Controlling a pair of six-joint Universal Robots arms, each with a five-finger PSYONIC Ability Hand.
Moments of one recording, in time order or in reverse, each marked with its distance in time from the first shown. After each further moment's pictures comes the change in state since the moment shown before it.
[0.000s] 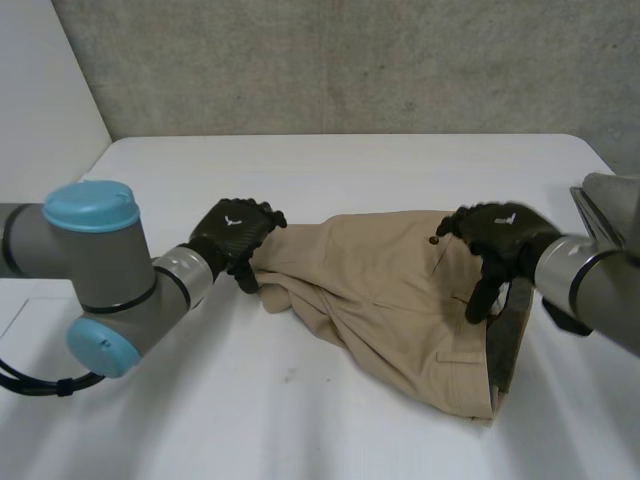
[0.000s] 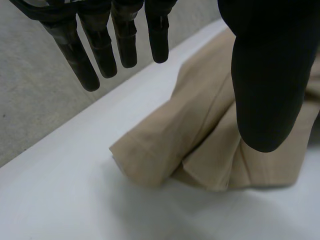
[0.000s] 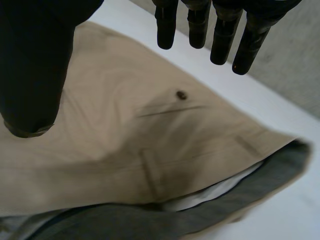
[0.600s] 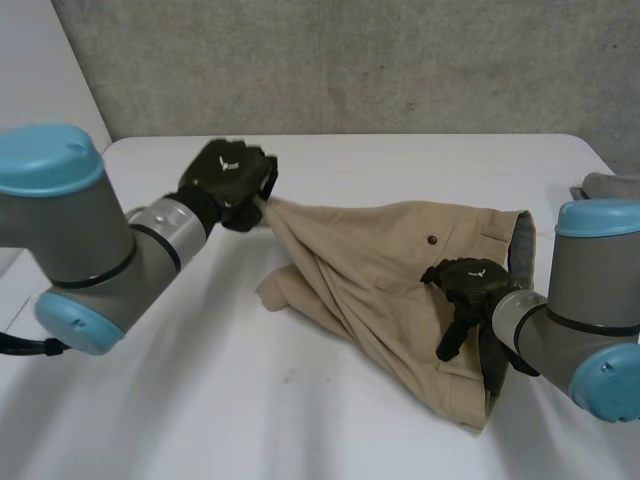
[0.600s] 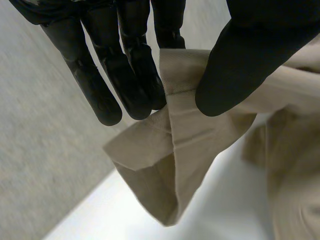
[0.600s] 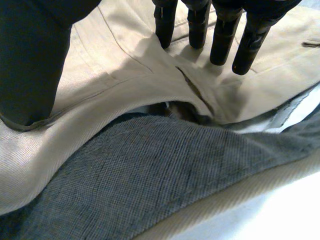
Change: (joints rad) left arm -0.033 0.188 0.022 -0.011 -0.016 0.021; right arm 0.038 0.242 0.062 -0.220 0.073 0.081; left_hand 0.765 0.844 0.839 0.846 0.774; right_hand 0.001 0.002 0.002 0.000 0.000
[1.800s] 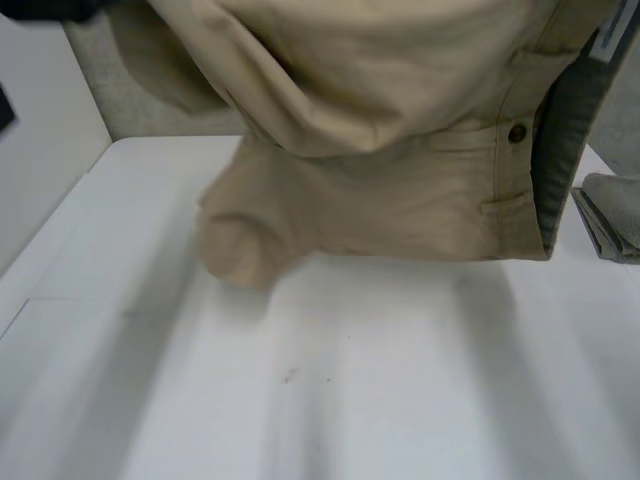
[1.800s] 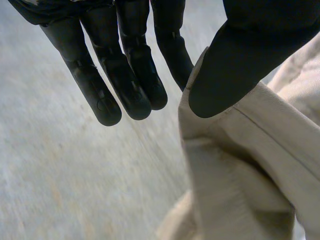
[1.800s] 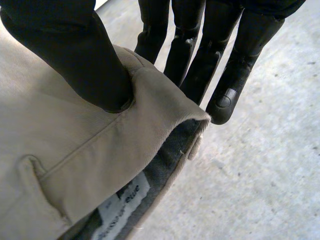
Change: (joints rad) left arm 0.043 0.706 -0.075 -0.071 -0.111 -0.232; right arm 0.017 -0.607 -0.586 0.324 -0.041 -0.179; left_hand 0.011 0.004 0.005 0.004 0.012; right_hand 0.768 0.948 0.967 0.956 0.917
